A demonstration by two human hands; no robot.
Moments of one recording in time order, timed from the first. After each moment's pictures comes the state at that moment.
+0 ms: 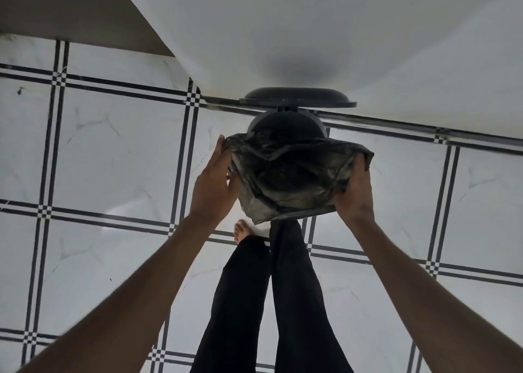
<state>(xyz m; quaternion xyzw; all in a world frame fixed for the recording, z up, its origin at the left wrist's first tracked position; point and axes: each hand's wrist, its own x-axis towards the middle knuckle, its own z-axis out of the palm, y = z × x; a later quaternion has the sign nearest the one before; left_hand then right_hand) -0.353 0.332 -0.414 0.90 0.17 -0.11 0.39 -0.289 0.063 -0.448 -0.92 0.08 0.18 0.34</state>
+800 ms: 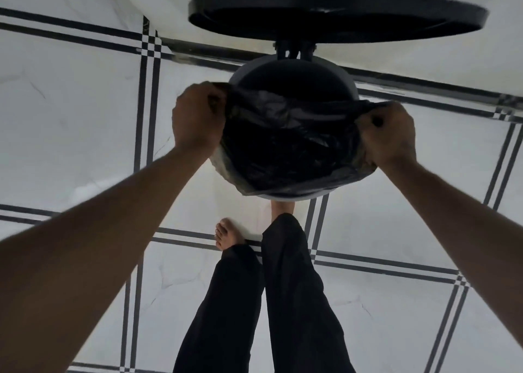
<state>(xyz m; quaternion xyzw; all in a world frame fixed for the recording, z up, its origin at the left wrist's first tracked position) -0.248 0.340 -0.638 0.91 0.29 -0.10 0.29 -0.180 0.040 -0.657 -0.96 0.06 0.18 0.20</state>
